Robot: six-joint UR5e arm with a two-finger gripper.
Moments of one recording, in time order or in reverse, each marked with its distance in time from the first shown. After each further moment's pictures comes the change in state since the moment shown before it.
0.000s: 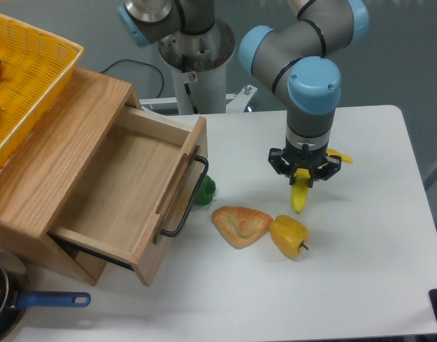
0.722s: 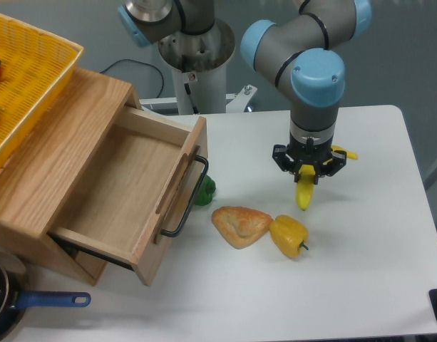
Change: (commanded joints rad) arm 0.017 0.028 0.014 -0.023 0.003 -0.003
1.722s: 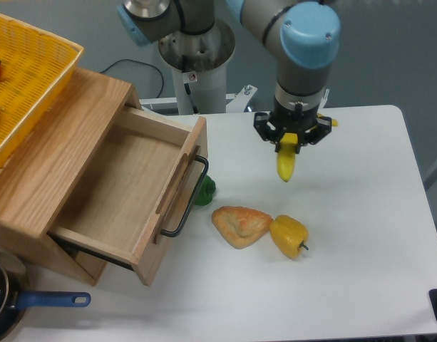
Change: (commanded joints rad) arm -0.058 0.118 0.121 -0.347 -0.077 -0.169
